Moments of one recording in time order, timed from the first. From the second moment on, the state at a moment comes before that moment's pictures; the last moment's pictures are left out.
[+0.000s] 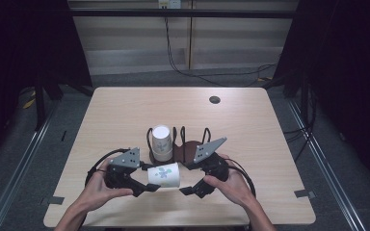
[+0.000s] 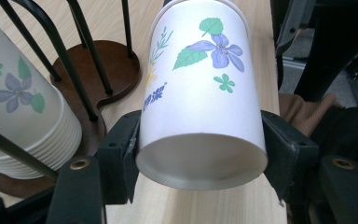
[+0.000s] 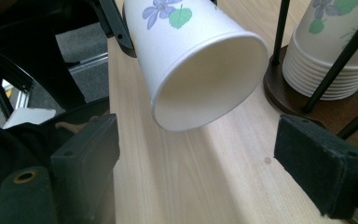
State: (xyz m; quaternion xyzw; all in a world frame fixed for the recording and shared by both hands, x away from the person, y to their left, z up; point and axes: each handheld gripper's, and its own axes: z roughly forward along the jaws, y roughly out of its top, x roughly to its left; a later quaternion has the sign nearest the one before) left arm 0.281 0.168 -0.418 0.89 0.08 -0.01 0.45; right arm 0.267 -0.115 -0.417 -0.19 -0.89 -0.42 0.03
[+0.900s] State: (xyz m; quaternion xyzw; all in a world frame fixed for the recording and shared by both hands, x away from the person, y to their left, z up) left arm 0.276 0.169 -0.420 0.85 0.09 -0.01 0.52; right arm 0.267 -0.130 -0.420 -0.22 -0.83 -0.51 0.04
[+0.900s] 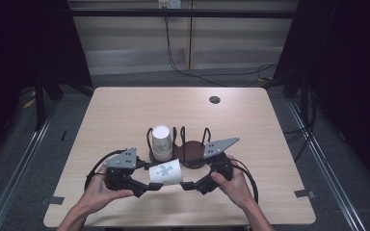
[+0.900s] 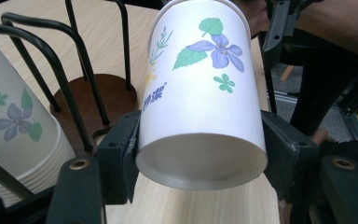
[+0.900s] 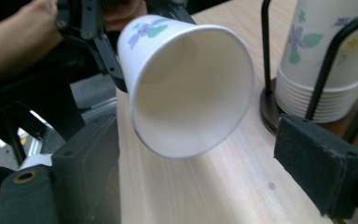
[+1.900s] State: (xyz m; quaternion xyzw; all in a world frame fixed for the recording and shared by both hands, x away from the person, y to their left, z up) left arm 0.271 0.160 -0.416 0.84 0.08 -0.03 0.54; right arm 0.264 -0.123 -0.421 -0.22 -0.79 -0.57 0.05
